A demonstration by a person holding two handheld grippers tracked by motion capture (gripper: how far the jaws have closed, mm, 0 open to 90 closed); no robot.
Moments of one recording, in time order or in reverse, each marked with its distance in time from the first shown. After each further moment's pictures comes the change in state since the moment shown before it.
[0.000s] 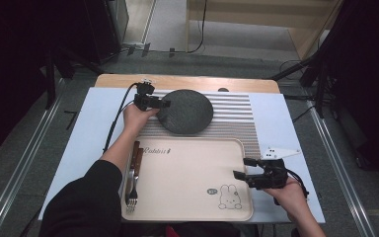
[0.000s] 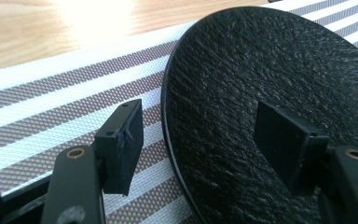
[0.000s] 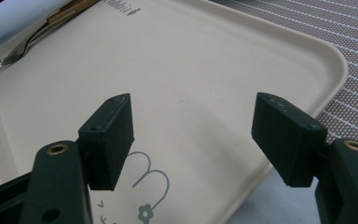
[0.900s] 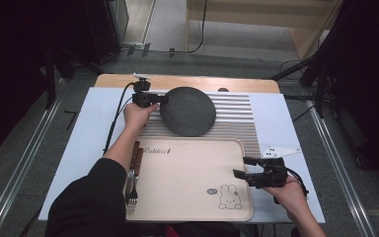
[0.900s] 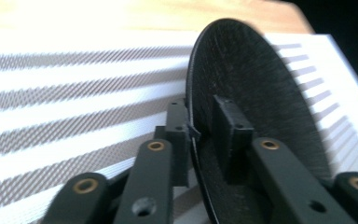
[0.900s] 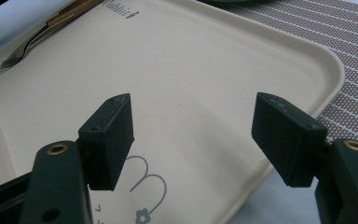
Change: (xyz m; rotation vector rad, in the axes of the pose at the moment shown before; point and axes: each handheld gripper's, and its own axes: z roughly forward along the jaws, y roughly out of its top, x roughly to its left) left arm 0.000 0.018 -0.020 -0.024 -0.176 -0.230; right arm -0.002 0.002 0.001 -0.006 0.001 0.001
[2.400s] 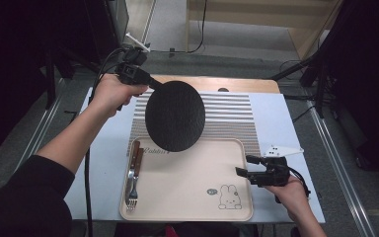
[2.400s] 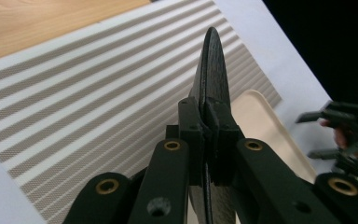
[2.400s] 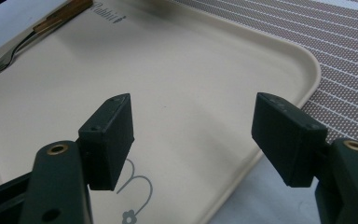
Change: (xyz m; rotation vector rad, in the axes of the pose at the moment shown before) left arm -0.123 0.047 -0.128 0.298 -0.012 0.222; right arm -0.005 -0.001 -0.003 -0.016 -0.033 0.028
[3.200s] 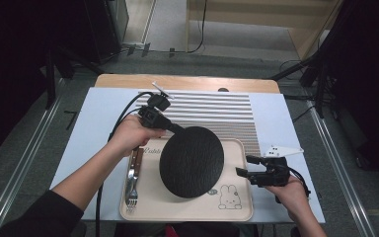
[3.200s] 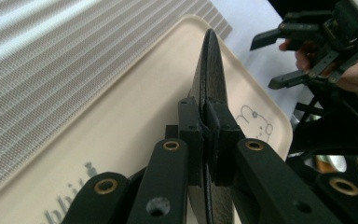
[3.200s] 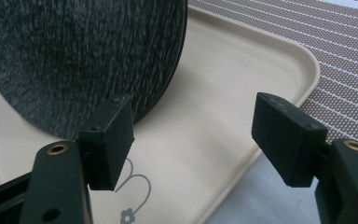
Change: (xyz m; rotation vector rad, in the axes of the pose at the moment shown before) left arm -0.034 -0.074 0.078 0.096 -0.237 0.072; right arm -0.001 -0.001 0.000 0.003 -0.003 -0.004
